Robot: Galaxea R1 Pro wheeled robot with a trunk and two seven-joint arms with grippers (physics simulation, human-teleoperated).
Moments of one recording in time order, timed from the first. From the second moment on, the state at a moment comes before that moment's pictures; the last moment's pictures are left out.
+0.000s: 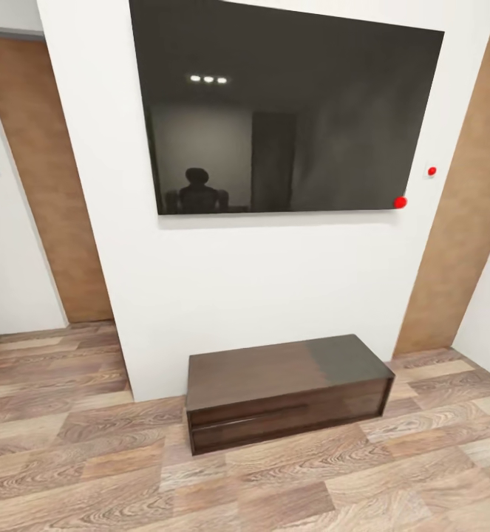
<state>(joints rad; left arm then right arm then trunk) -0.01 0.01 0.00 -0.01 0.00 0.00 -0.01 0.01 -0.02 0.01 -0.01 0.00 0.00 0.00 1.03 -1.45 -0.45</state>
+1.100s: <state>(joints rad) -0.01 0.01 0.00 -0.01 0.00 0.00 -0.01 0.01 -0.02 0.01 -0.01 0.00 0.00 0.00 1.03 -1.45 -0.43</state>
